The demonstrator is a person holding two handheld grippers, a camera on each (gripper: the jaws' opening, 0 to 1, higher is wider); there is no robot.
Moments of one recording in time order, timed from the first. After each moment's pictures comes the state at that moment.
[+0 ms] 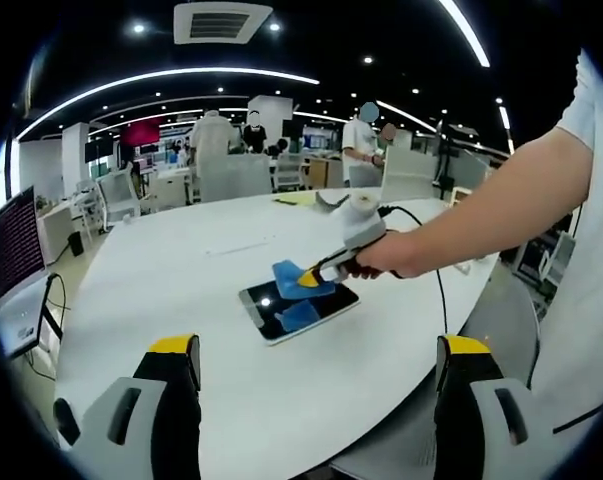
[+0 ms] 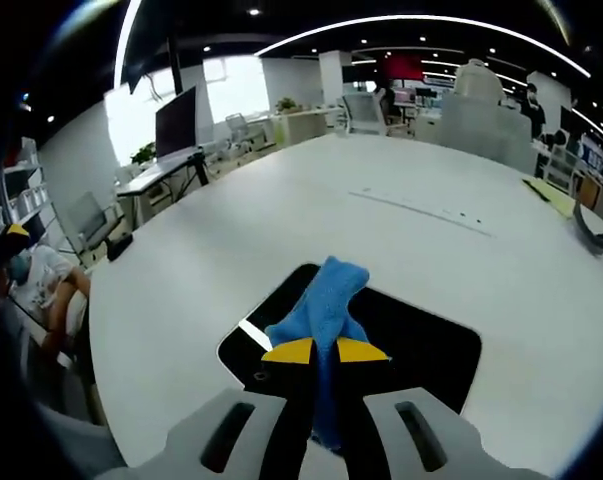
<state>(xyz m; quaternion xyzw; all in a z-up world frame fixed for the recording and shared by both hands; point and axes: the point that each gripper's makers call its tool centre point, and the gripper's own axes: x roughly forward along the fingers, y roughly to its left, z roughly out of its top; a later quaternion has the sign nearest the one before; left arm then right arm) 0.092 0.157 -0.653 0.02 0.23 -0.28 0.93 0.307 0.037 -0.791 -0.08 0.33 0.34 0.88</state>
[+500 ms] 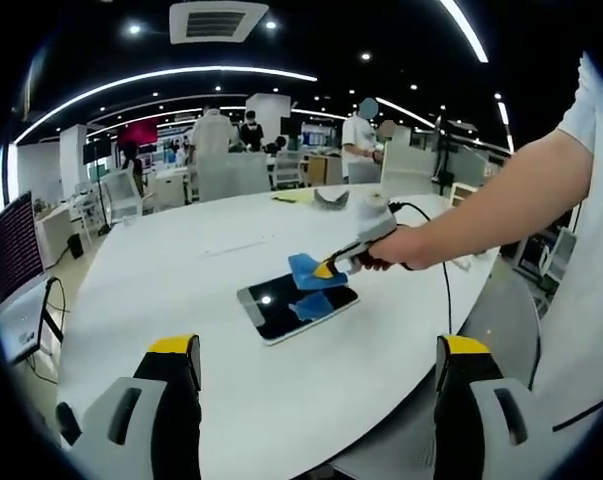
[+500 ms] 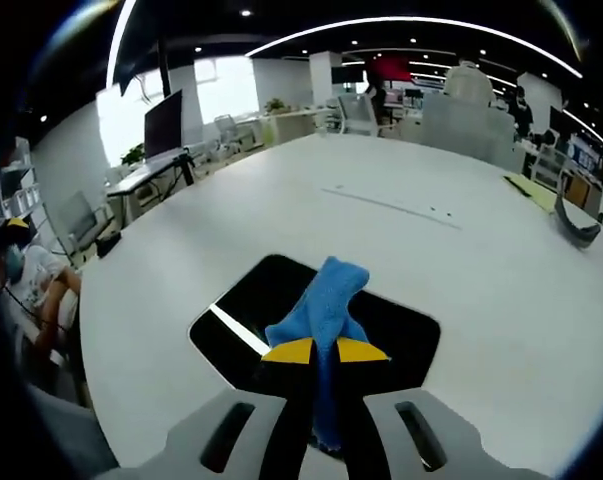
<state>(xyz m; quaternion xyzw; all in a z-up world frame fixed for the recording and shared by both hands) 0.093 0.154 -0.656 0.04 0.24 -0.28 0.93 0.313 -0.008 -0.796 -0.08 0.33 0.32 0.89</state>
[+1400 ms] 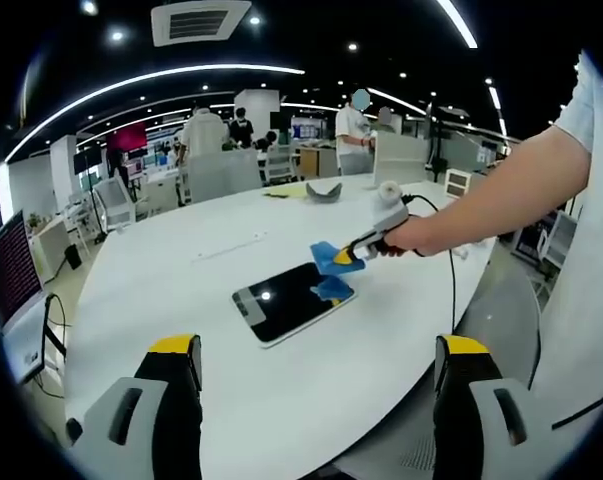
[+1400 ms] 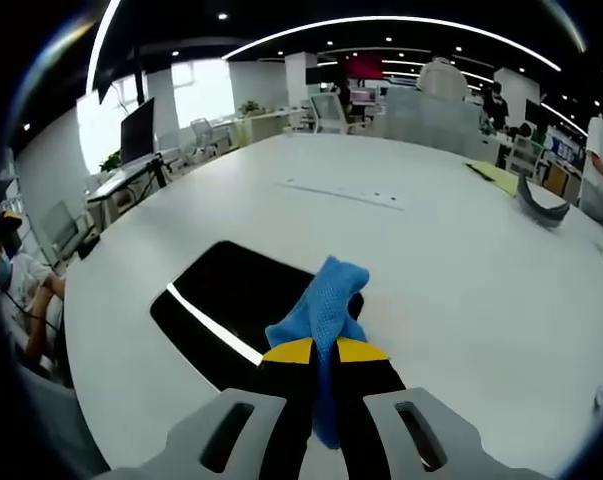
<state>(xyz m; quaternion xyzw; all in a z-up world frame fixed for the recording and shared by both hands) 0.096 0.141 -0.653 0.06 0.24 -0.29 0.92 0.321 -0.082 -0.800 -0.08 0.33 0.27 0.90</state>
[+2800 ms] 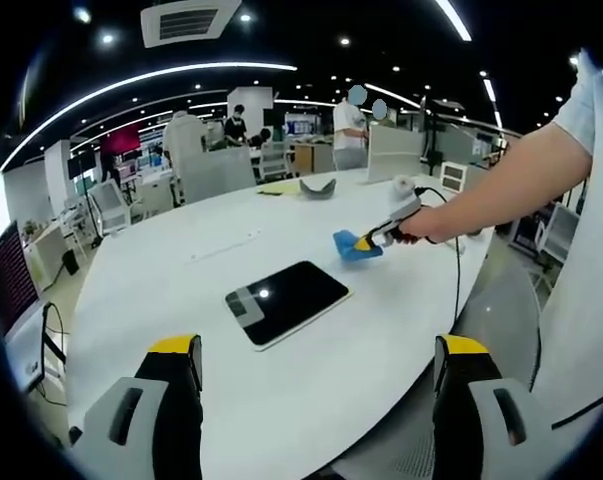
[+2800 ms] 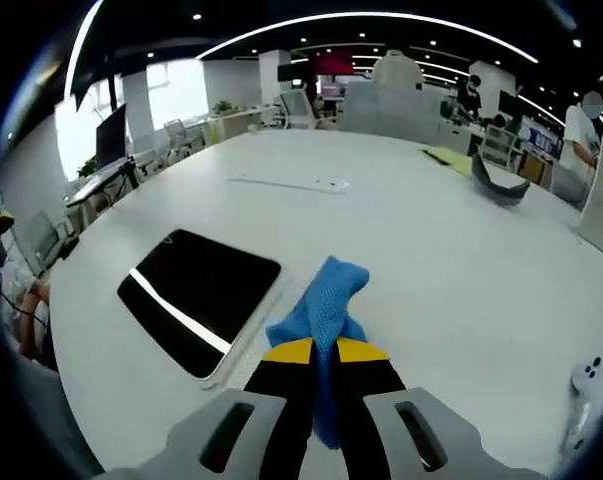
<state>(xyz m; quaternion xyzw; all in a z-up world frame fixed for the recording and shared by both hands) 0.097 0.124 -0.653 0.07 0.25 -0.30 0.92 0.322 -0.163 -0.803 -0.08 0.34 0.22 0.91</state>
